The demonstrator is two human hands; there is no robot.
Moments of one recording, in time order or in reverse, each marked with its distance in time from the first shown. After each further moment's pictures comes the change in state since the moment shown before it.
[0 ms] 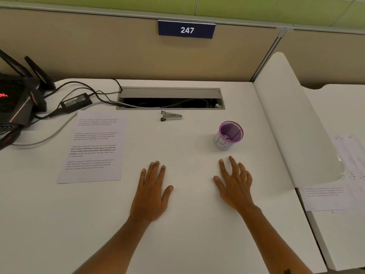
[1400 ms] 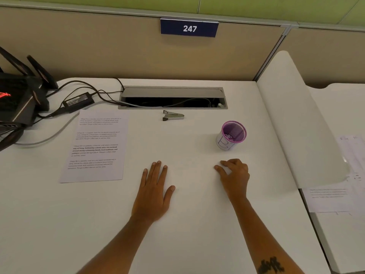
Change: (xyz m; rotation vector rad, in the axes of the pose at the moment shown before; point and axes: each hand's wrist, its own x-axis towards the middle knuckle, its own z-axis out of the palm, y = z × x) left_hand 0.000 0.000 0.000 0.014 -0.012 0.000; right_hand 0.034 -0.025 0.001 0.548 0.343 0.216
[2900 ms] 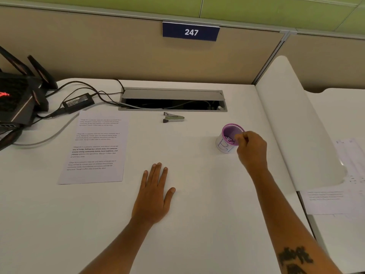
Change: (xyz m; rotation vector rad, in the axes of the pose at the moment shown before) left_hand 0.000 -0.001 0.001 -0.002 -0.008 0.003; right_hand 0.080 -0.077 -0.078 0.032 0.003 -0.041
